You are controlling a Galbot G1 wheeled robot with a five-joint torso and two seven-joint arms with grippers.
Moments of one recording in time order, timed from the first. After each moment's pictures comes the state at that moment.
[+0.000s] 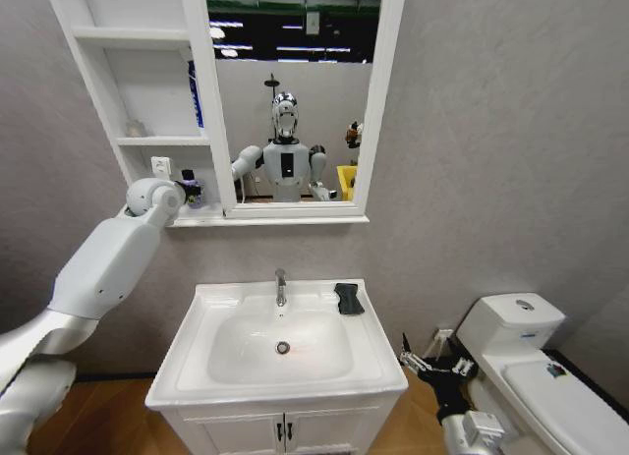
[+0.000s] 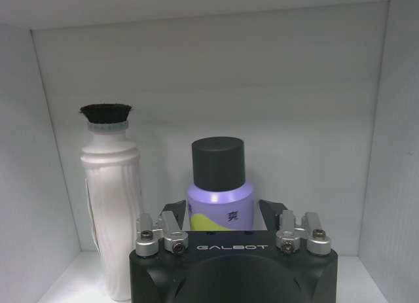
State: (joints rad) left arm -0.16 -0.91 0.08 -1.27 -1.00 0.69 -0.45; right arm -1.64 1.49 0.66 2.29 0.06 -0.13 0.14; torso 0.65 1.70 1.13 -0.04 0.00
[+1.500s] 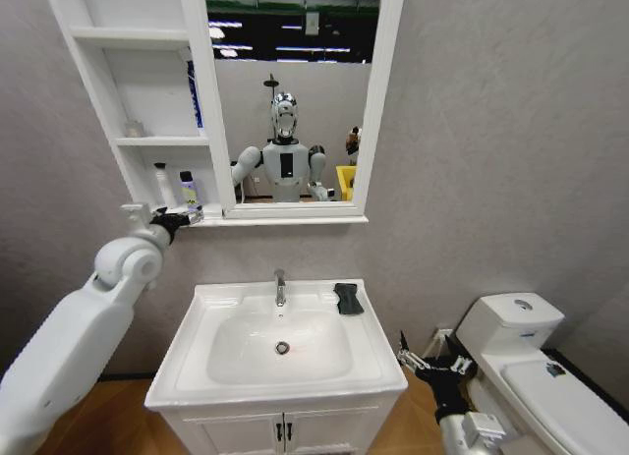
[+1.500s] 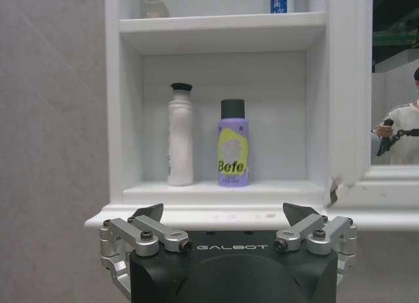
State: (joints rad) left arm 0.81 -0.83 -0.59 -2.02 -0.82 0.49 -0.37; right arm -1.67 1.50 0.65 2.33 0.05 -0.13 0.15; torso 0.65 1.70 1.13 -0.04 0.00
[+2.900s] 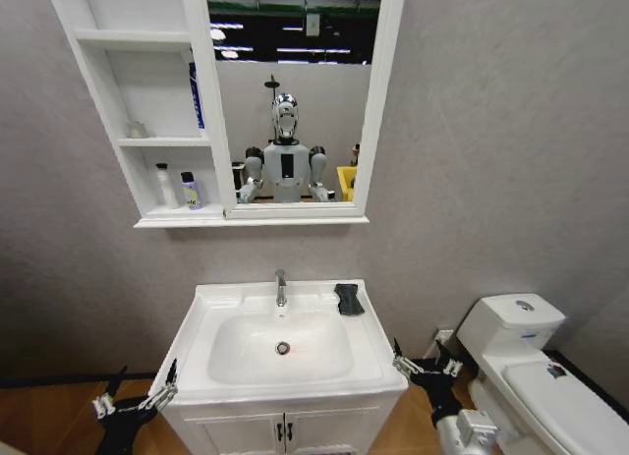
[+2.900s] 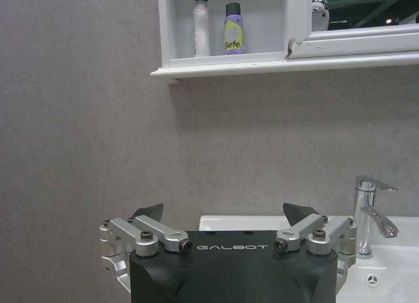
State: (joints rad) left arm 1.84 -1.51 -0.89 -2.33 -0.27 -0.01 0.05; right arm -1.66 1.49 0.67 2.32 0.07 -0.19 0.07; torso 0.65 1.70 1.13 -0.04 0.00
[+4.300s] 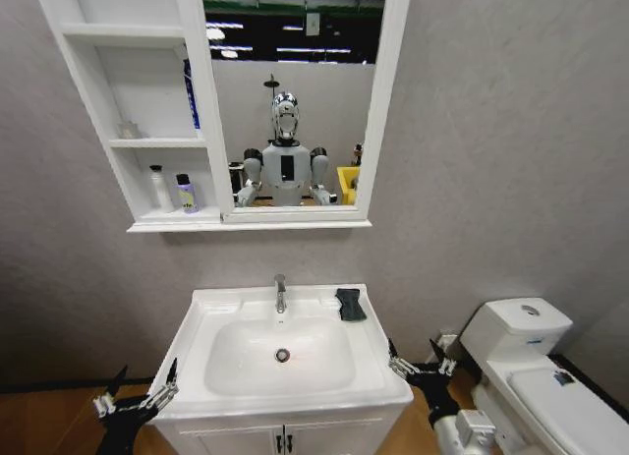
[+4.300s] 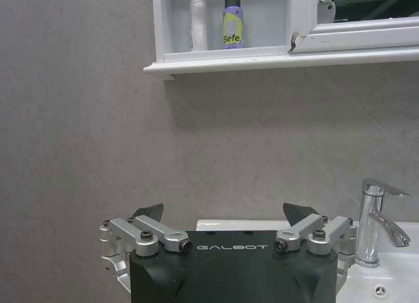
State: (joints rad) left arm 1.84 -1.50 -0.89 -2.33 -0.27 -0.01 0.05; right arm -1.63 1.49 0.65 2.29 0.08 -0.20 0.04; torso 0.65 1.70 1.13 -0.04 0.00
